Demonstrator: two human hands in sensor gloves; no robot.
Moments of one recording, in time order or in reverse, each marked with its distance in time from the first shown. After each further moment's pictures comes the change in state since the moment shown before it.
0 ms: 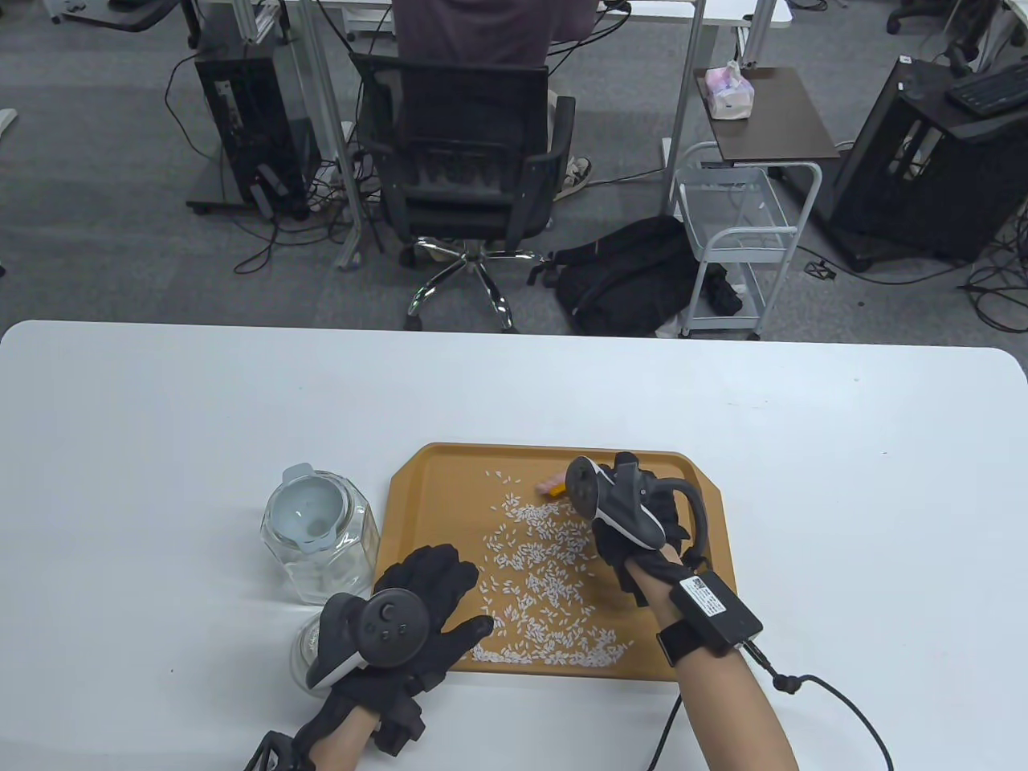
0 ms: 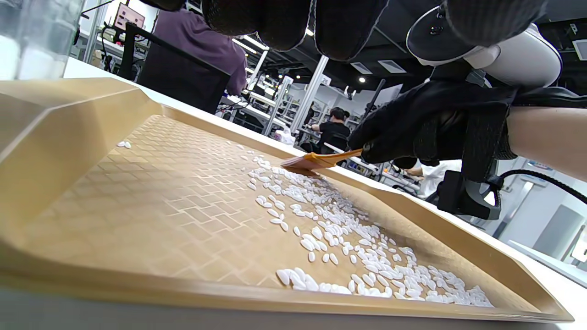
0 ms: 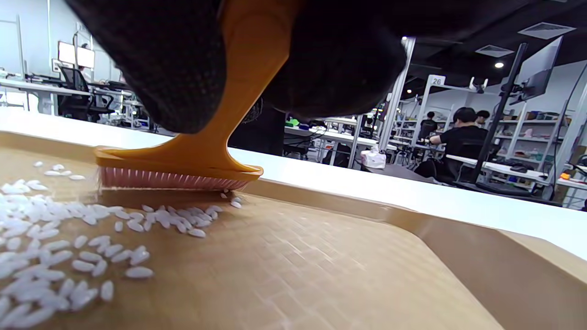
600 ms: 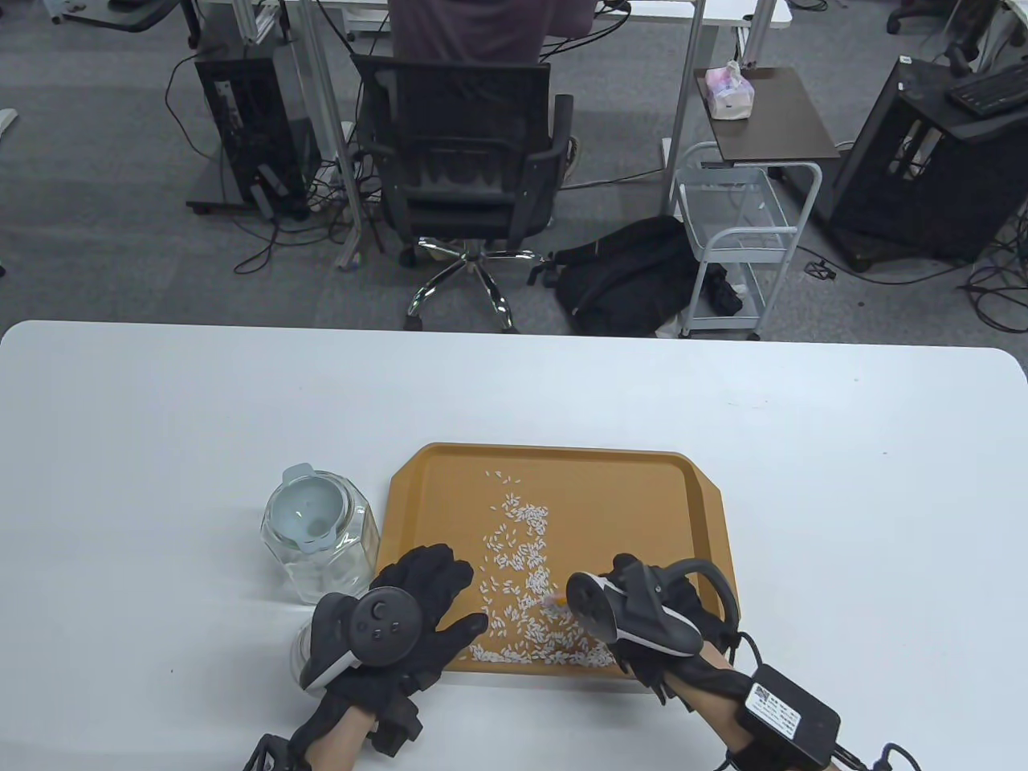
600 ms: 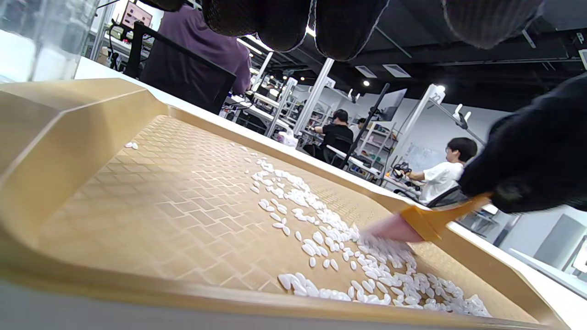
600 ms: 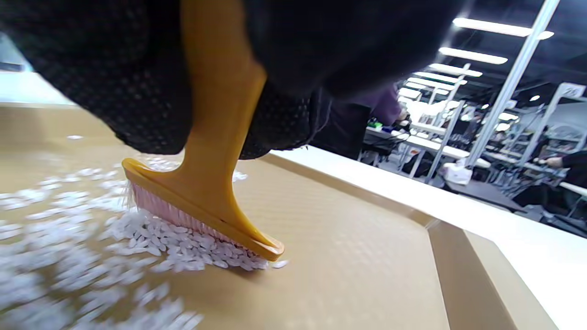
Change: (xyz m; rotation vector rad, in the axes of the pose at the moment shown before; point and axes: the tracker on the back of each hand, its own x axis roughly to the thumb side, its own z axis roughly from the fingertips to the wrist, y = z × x) left_hand -0.004 0.003 0.002 0.008 0.015 0.030; right_hand 0.007 -0.047 0.127 0.053 -0.342 0.063
